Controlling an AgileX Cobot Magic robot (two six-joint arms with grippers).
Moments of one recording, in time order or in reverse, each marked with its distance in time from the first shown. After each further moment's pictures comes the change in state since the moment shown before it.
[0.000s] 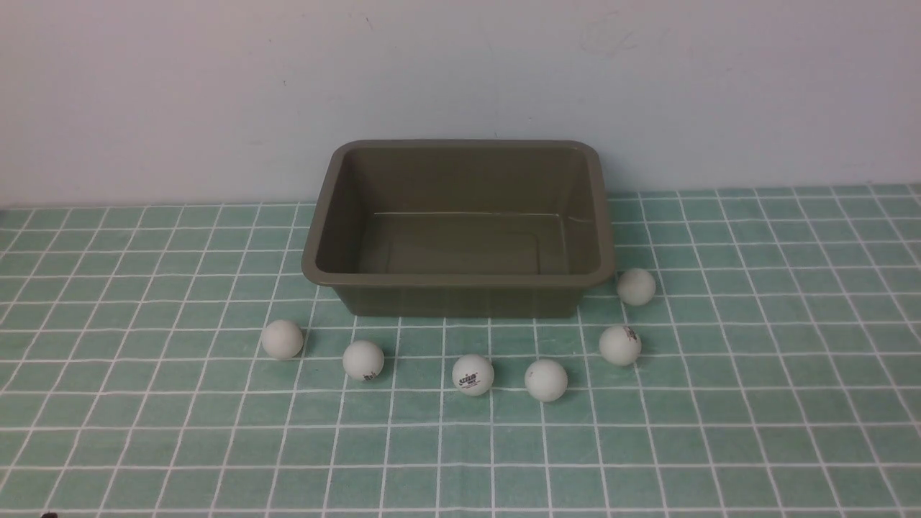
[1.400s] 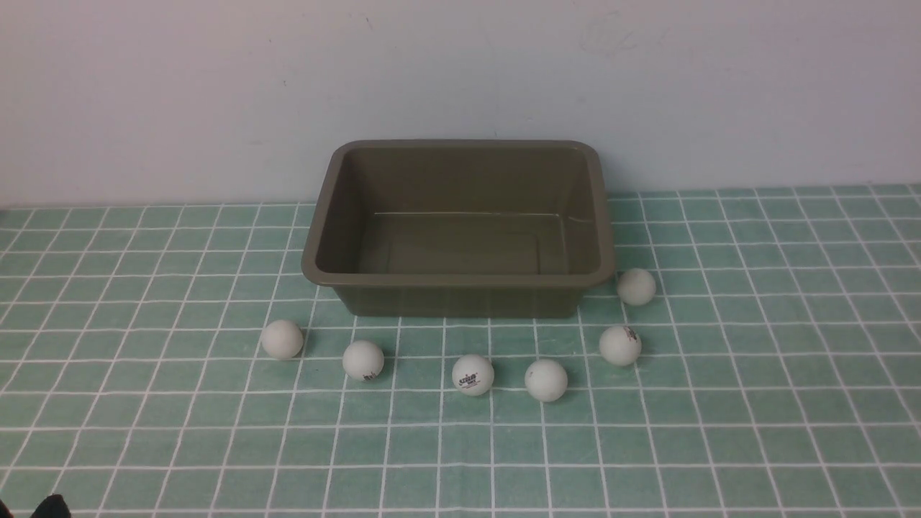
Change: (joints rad) right arm 0.000 0.000 -0.089 0.212 0.056 0.000; left arm 0.000 0.000 0.002 -0.179 -0.069 -0.002
